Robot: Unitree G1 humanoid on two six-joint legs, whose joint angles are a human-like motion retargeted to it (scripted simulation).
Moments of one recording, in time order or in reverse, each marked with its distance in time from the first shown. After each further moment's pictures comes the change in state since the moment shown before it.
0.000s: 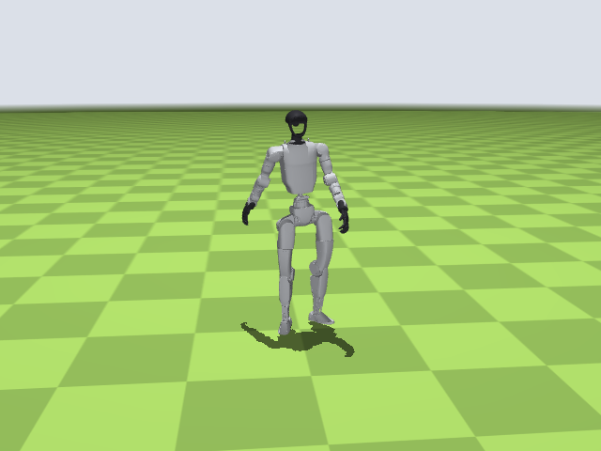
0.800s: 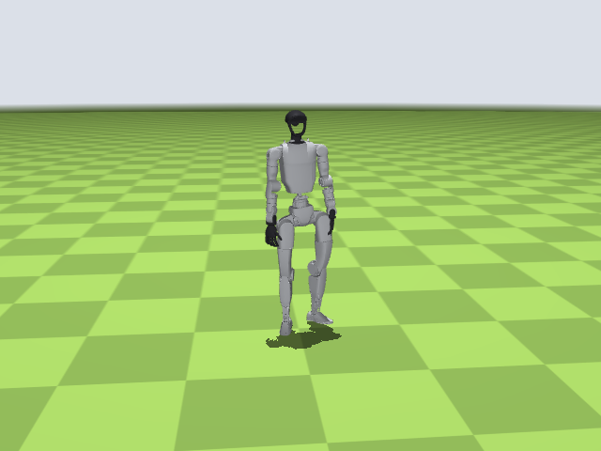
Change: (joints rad) left arm 0.260 -0.066 0.210 0.412 -0.057 0.229 -0.119; right arm -0.503 0.202 0.465 -0.175 -0.297 -0.020 0.122; waist 0.002 -0.018 -0.015; left_leg 0.065 -0.001 0.042 -0.027 0.001 -0.002; right_leg 0.004 0.023 0.078 0.008 -0.001 -0.024
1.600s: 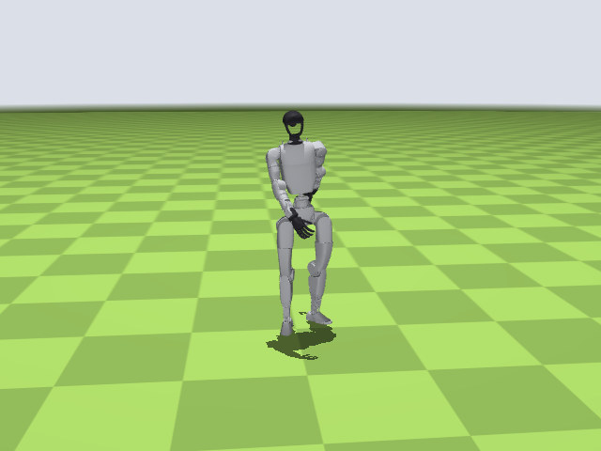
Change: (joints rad) left arm 0.783 -0.009 0.279 0.203 0.147 -0.030 0.011; right arm -0.330 0.096 0.099 -0.390 0.264 -0.036 0.165; waist -0.010 0.083 -0.020; left_leg 0.007 0.015 0.057 -0.019 -0.011 -0.011; right_leg -0.066 0.033 0.095 0.011 0.007 -0.009
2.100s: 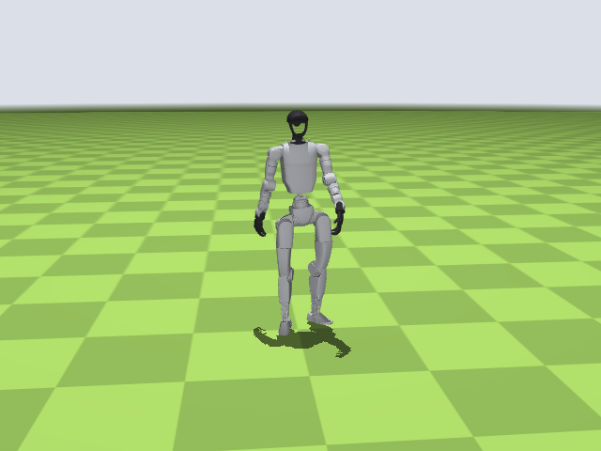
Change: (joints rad) left arm -1.126 0.033 -0.329 -0.484 -0.103 -0.075 -0.087; right arm 0.468 -0.193 -0.357 0.565 -0.230 0.221 -0.016; waist 0.006 -0.078 0.001; left_leg -0.060 -0.002 -0.046 0.030 0.000 0.018; right_leg 0.008 -0.029 -0.074 -0.016 0.009 0.000
